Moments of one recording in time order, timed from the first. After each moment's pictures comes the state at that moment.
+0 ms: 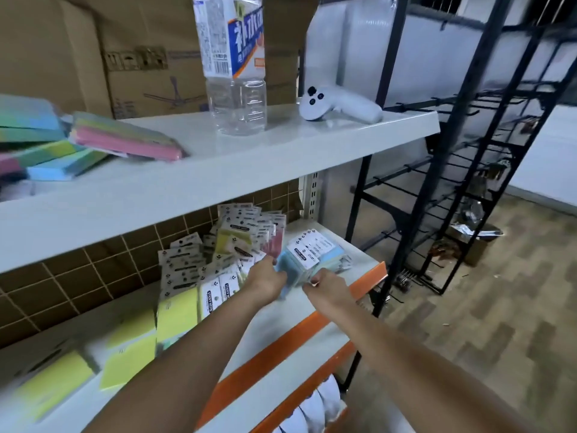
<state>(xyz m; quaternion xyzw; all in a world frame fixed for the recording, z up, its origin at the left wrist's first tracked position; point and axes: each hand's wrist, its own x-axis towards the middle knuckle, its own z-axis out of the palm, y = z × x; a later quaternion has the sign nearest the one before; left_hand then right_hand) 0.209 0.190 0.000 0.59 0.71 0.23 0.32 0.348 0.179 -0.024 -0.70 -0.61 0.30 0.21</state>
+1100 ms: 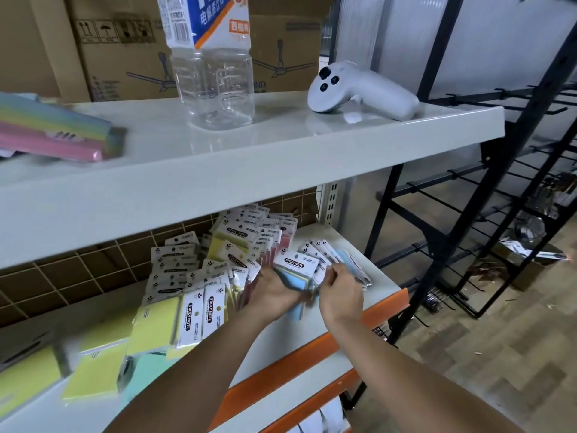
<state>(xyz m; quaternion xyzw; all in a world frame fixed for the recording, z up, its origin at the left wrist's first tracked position) 0.236 0.249 -0.055 0.47 0.73 0.31 0.38 0.363 0.245 -0.042 -0.70 -0.58 0.21 0.35</state>
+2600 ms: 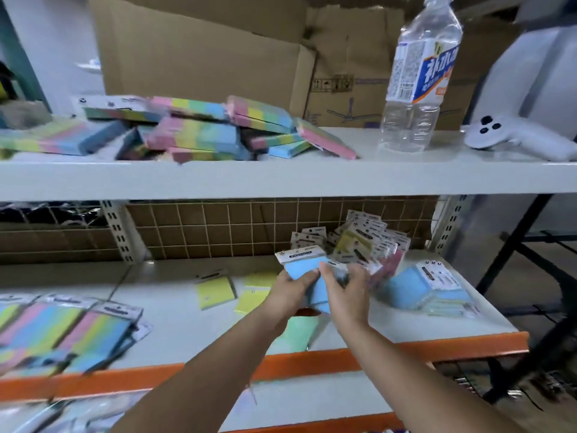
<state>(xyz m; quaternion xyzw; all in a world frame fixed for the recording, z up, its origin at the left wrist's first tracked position) 0.117 0.052 0.023 0.27 0.61 0.58 0.46 0.209 0.113 0.000 -0.54 -0.61 0.41 0.40</state>
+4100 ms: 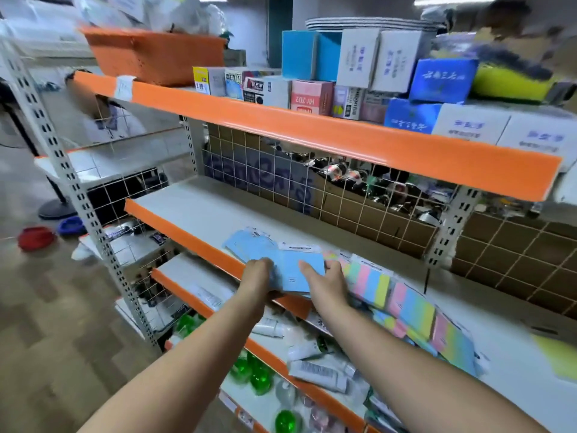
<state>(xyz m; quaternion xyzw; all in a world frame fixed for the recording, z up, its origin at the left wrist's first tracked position) -0.314 -0.406 -0.006 -0.13 0.64 0.73 0.19 -0.269 -0.296 -0.021 -0.33 -0.73 0.58 0.14</state>
